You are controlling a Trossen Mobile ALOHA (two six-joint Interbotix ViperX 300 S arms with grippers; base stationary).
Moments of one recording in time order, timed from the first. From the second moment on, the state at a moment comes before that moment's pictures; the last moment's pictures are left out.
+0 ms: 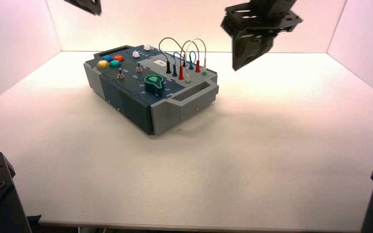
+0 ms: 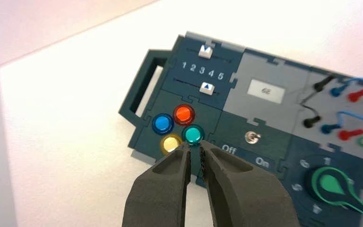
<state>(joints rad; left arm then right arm) -0.19 -0.18 0.69 -0.12 0.39 0.37 0.58 -0.13 0.78 0.09 0.52 -0.06</state>
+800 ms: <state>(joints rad) -0.22 0.06 0.54 -0.12 0.39 0.39 0.66 0.17 0.57 0.13 0.50 -0.06</state>
